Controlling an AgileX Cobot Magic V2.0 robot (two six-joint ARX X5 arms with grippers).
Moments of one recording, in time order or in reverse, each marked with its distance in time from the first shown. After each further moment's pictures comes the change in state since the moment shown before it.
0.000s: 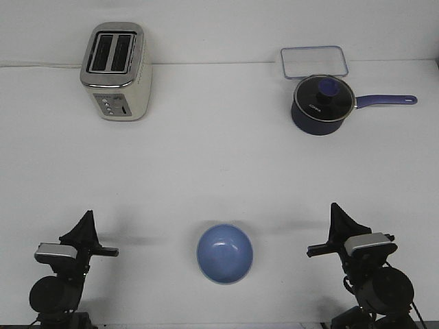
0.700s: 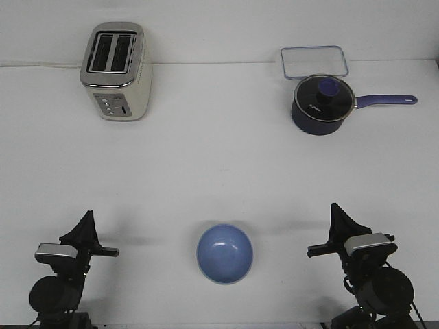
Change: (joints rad) left arm 0.000 0.000 0.000 -0.006 0.000 0.000; right arm 0.000 0.000 0.000 0.000 0.003 -0.010
